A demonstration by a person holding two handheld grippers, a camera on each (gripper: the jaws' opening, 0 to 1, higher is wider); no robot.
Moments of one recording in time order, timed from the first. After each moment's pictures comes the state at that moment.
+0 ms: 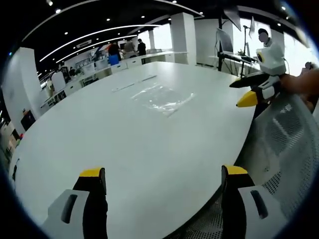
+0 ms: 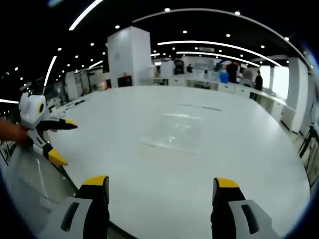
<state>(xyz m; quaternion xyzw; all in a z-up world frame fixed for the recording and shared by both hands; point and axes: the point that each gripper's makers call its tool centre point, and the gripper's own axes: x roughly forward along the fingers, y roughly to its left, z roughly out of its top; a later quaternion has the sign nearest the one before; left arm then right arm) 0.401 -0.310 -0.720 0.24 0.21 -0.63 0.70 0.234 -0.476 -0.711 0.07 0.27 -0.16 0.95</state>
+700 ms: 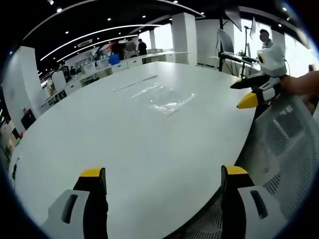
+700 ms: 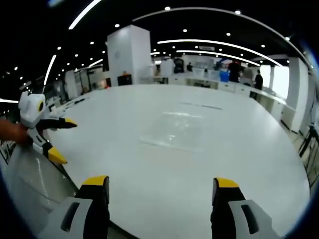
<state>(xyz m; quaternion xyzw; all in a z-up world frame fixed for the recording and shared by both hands) 0.402 -0.310 -0.720 0.24 0.22 -0.63 0.70 0.233 -0.476 -0.713 0.07 0.28 -0.16 0.94</state>
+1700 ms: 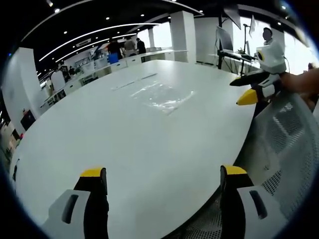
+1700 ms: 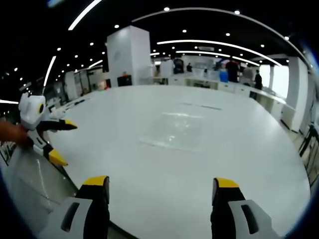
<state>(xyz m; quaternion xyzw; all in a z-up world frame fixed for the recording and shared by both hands) 0.401 -0.309 -0.723 0.25 0.22 -0.63 0.70 0.233 -0.477 -0.712 0.08 0.28 -0.16 0.94</state>
